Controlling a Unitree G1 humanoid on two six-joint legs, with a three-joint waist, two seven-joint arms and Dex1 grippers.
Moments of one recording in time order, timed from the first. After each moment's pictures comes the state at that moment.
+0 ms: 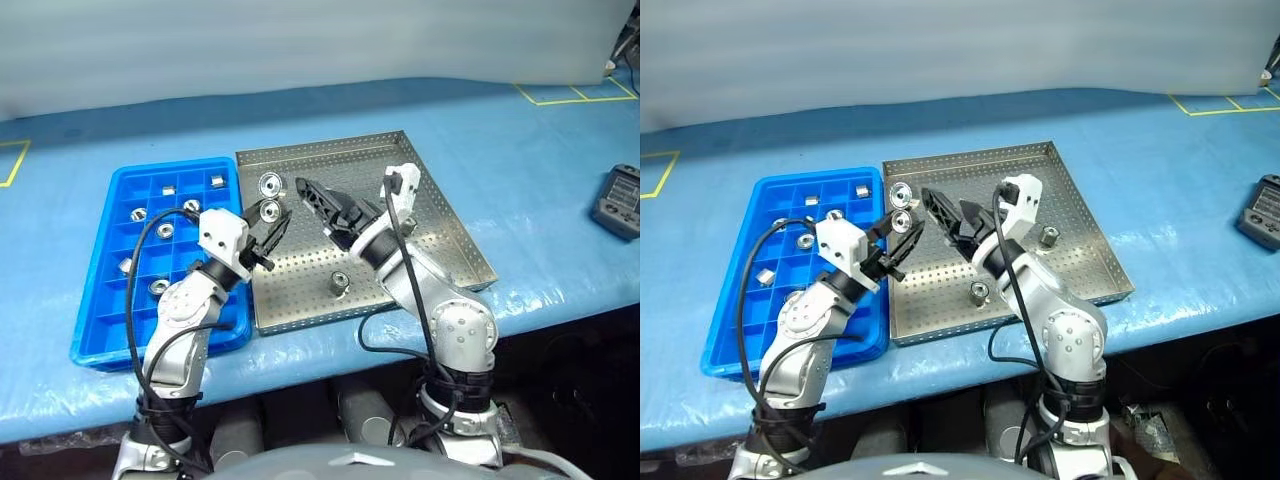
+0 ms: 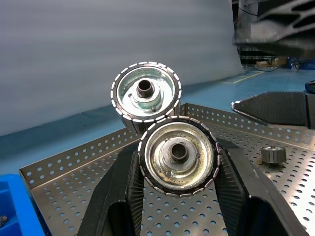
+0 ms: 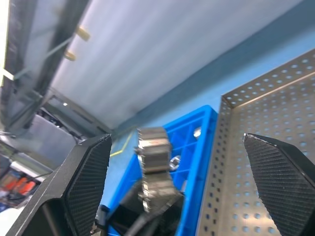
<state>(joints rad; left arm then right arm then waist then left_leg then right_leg) -0.08 0.18 -0.04 -0.32 -0.18 0.16 -0.48 -0.35 0.12 -0.04 -0.45 1.00 0.85 -0.11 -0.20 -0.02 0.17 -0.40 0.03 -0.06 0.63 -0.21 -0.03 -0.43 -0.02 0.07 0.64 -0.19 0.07</state>
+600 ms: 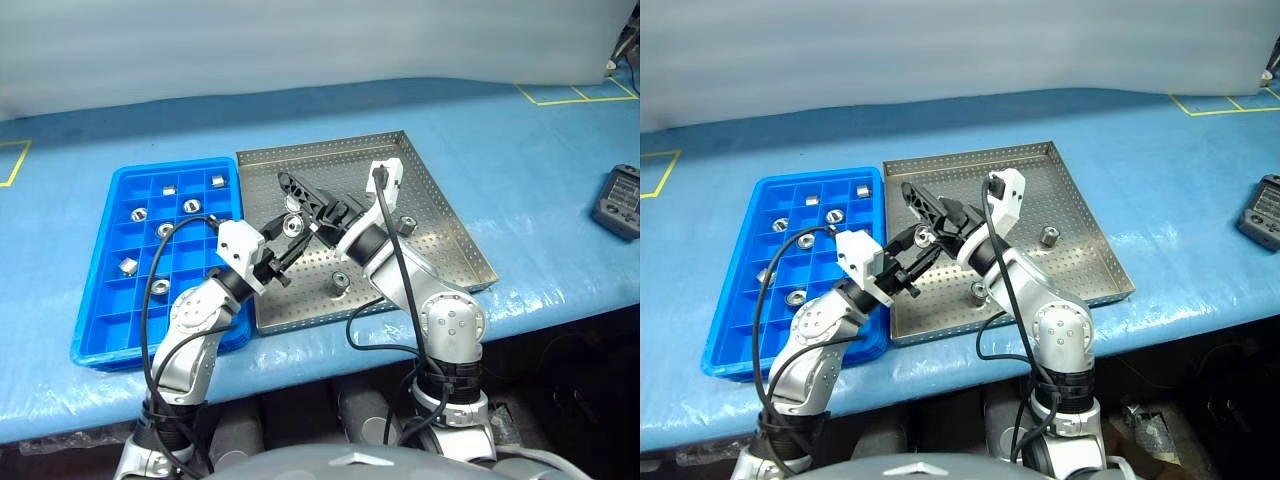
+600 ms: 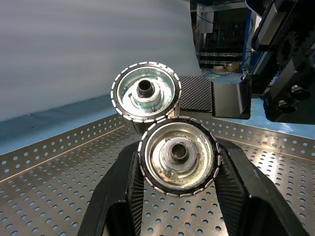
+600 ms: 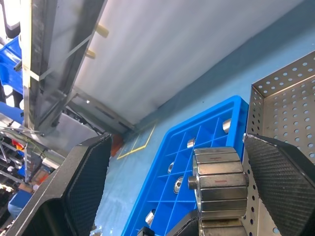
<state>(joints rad) -0.07 0.19 -0.12 -0.32 -0.24 0.16 -0.55 -0.35 0.12 -0.01 -0.40 1.06 0.84 -0.13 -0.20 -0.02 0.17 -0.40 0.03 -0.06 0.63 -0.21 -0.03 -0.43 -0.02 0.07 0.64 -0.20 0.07</state>
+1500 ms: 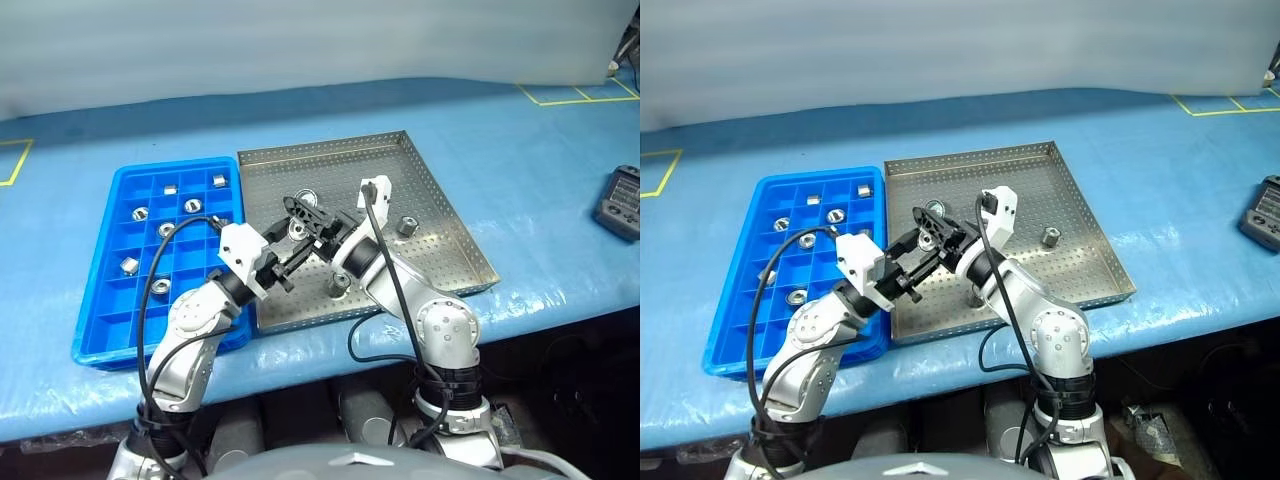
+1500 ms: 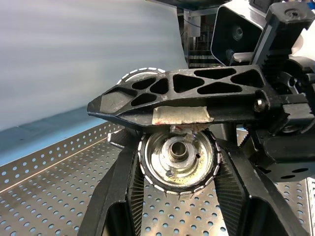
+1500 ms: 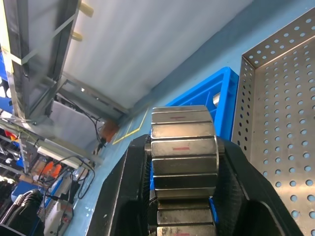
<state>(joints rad) -0.05 0.23 -0.15 -0.38 -0.26 0.17 -0.54 -0.31 0.09 0.03 -0.37 1.08 0.83 -0.14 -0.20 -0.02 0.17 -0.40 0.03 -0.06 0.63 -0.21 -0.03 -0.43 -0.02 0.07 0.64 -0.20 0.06</state>
